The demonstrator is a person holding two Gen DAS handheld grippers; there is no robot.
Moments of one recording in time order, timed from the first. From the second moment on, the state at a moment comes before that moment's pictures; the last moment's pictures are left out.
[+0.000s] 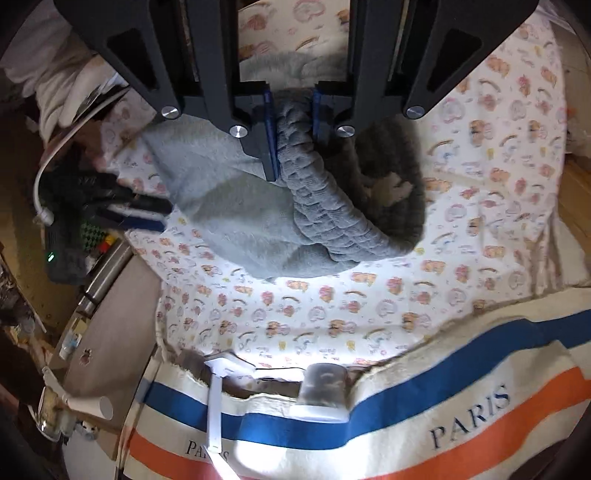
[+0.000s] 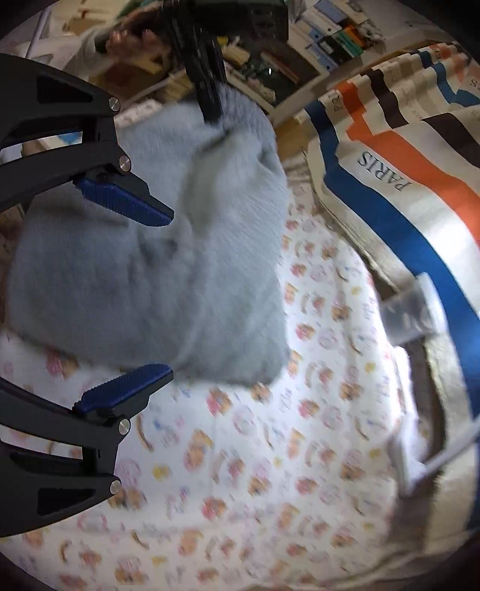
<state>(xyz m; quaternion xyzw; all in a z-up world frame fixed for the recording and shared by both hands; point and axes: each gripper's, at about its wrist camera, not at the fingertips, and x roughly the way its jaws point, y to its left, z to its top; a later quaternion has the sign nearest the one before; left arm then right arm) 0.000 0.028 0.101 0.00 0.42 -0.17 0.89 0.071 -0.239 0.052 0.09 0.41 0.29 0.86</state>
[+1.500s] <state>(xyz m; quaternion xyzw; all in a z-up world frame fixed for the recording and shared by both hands) 0.044 0.031 0.015 -0.03 0.42 -0.16 0.89 0.073 -0.222 0.004 0.07 0.45 0.34 0.82</state>
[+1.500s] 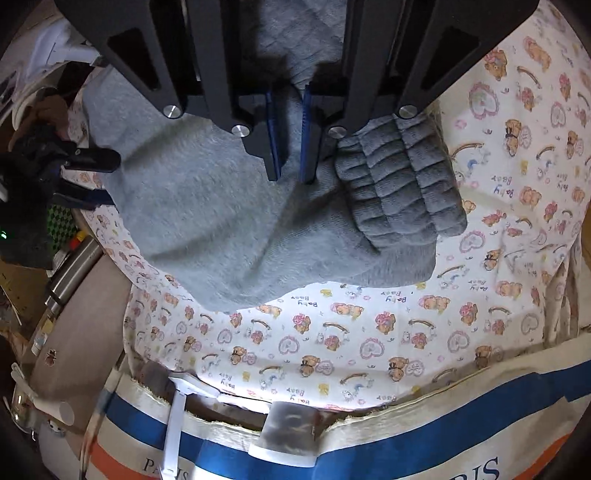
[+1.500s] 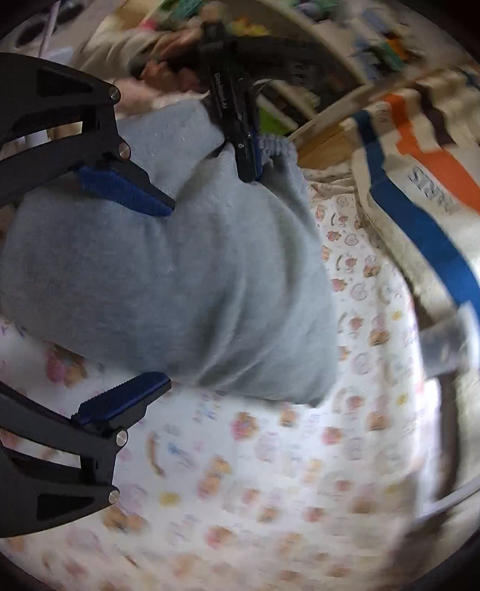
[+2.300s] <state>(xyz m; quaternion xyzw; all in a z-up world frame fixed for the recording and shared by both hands) 0.057 0.089 0.014 -0.09 0.47 -0.11 0.87 0.131 -0.248 -0.015 0.20 0.50 0.36 0.76</state>
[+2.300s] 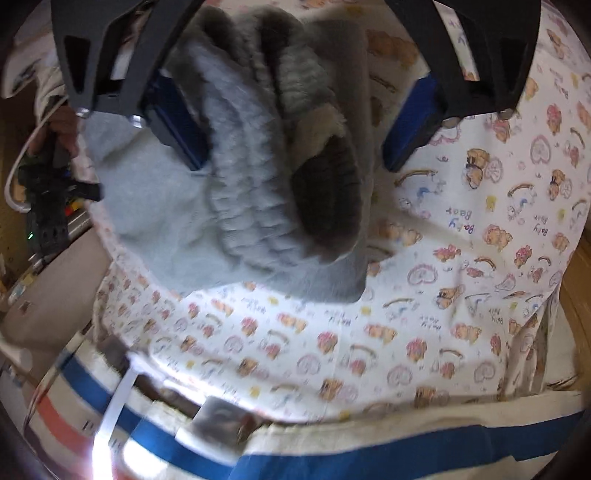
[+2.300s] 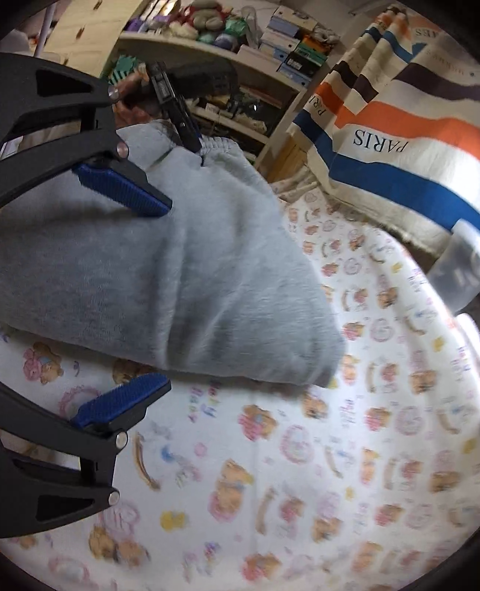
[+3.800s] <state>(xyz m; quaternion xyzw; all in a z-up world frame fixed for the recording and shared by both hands) 0.113 0.213 0.130 -0.14 0.39 -0.08 0.91 0.198 -0.080 0.150 0.08 0.38 0.43 0.81</state>
